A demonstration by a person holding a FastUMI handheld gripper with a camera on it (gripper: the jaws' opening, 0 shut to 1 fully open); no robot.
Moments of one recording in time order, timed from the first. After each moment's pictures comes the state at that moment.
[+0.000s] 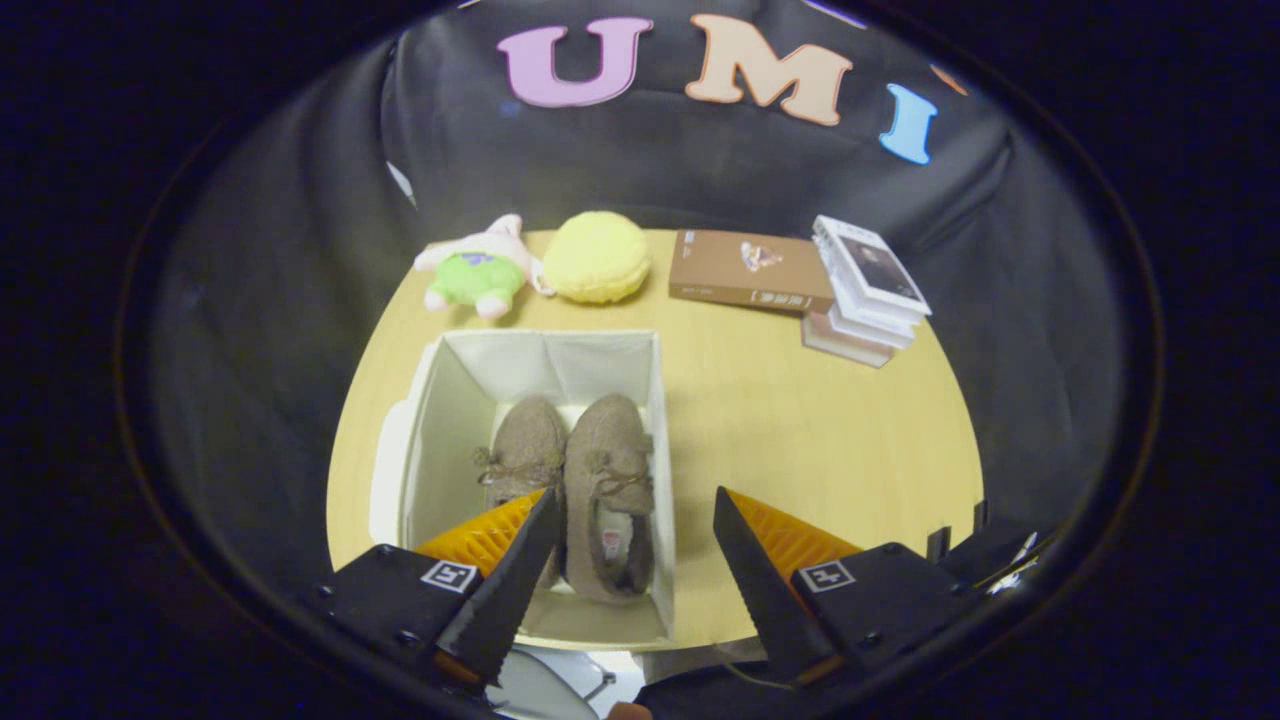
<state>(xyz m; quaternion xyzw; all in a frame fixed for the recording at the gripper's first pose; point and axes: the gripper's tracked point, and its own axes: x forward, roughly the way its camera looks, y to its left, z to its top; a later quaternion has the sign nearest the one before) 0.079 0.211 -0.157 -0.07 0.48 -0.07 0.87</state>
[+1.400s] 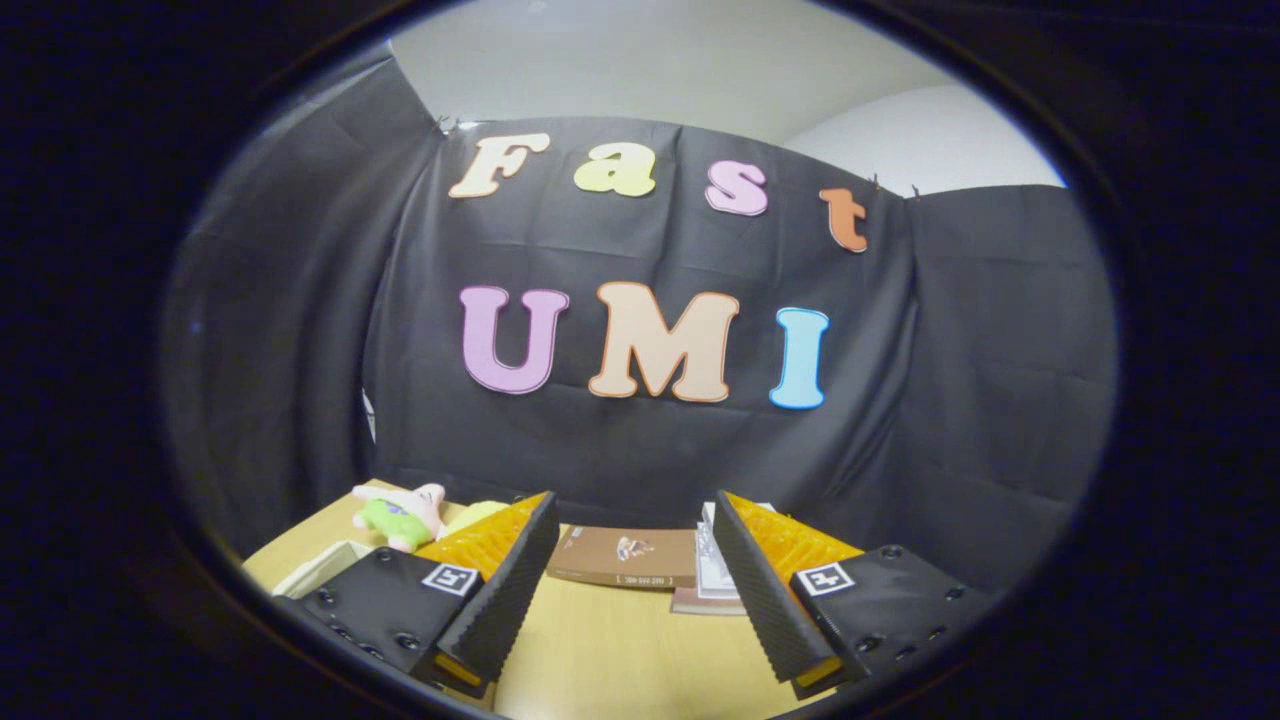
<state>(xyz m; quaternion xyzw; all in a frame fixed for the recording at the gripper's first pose) 0.136 0.092 0.026 -0.10 0.04 -0.06 0.99</state>
